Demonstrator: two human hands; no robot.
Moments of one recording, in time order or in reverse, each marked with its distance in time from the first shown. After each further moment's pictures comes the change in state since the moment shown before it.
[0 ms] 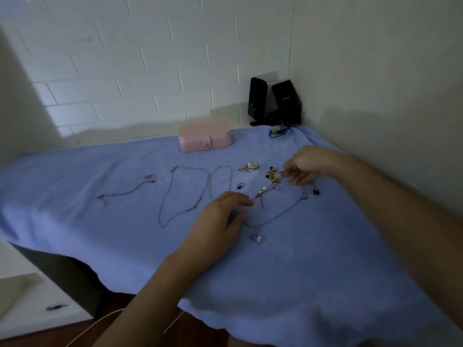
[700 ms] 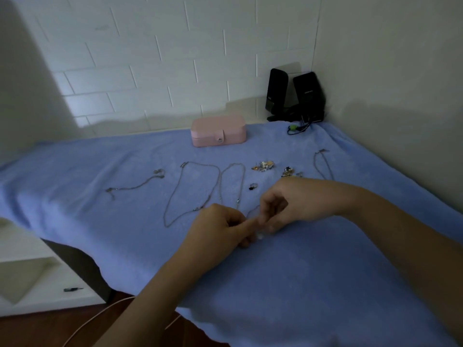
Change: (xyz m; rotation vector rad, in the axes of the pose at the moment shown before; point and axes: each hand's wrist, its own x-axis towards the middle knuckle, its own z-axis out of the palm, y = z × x) left_hand 0.000 0.014 -0.011 -0.170 -0.086 -0.463; right_hand -0.053 -0.012 0.048 -0.356 -0.486 -0.601
